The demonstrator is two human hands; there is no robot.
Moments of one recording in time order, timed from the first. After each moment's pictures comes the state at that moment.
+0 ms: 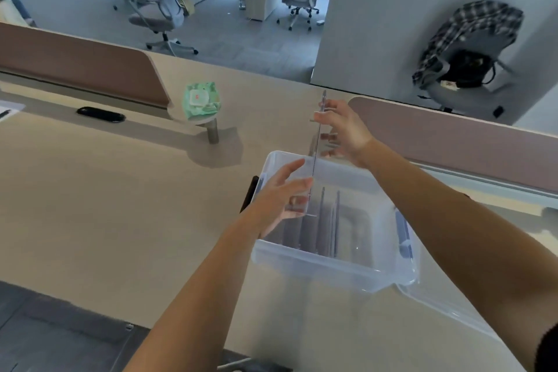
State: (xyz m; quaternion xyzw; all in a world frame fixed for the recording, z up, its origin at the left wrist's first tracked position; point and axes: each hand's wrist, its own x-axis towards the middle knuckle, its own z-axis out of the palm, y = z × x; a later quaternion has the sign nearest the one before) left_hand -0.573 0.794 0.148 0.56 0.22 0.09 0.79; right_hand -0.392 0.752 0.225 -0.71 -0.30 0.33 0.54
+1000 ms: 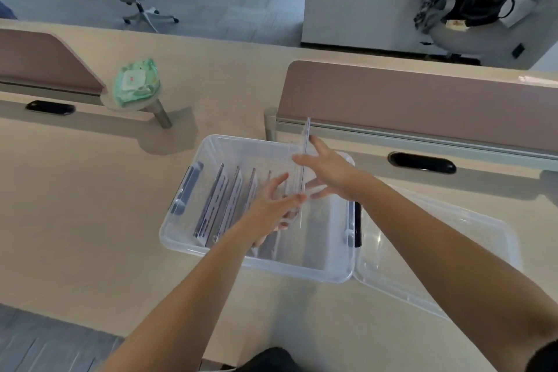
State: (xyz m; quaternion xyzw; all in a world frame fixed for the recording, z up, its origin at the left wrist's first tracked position) left_hand -0.433 0.700 0.089 0.59 0.35 0.03 0.73; right_hand -0.273 0.639 0.124 -0.75 -0.23 0.47 0.41
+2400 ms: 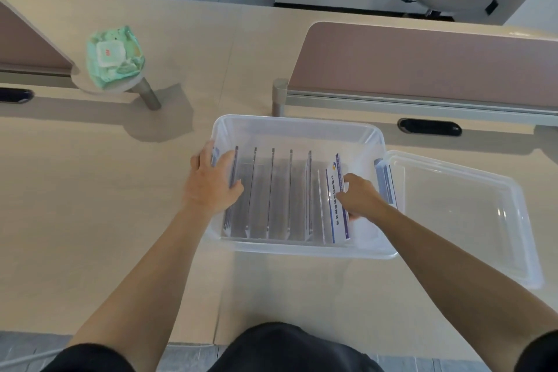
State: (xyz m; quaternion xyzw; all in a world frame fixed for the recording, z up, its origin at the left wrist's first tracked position) left_hand -0.519 0.872 0.020 0.93 0.35 0.00 0.15; right_hand -0.314 0.625 0.004 -0.91 -0.16 0.35 0.17
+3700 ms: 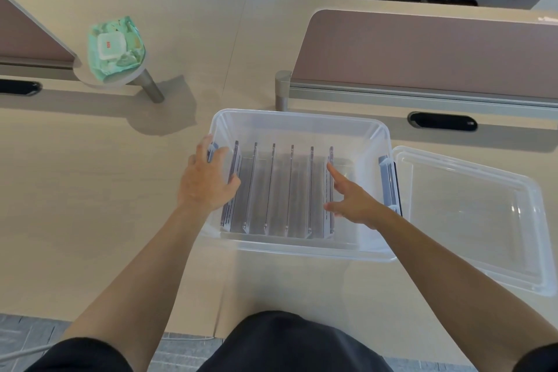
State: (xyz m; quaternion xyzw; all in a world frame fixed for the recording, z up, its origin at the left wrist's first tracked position) left_hand -0.518 0.870 0.017 0.93 0.36 0.02 0.11; right_hand -0.315 0.616 -0.021 -0.79 -0.25 0.45 0.32
